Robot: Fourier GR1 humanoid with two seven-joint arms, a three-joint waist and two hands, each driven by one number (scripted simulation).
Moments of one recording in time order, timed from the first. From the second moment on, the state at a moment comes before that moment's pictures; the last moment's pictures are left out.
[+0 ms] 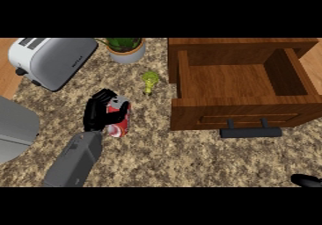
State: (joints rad) left arm -0.53 0.10 -0.03 -0.60 0.39 0.14 -0.58; right arm 0.09 -0.13 -0.28 -2.21 -0.11 0.08 0.27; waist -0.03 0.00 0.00
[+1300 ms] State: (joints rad) left arm -1.04 0.02 -0.14 -0.94 0.23 0.34 0.12; right arm 0.07 -0.13 -0.32 -2.28 -0.10 0.05 0.34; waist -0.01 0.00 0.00
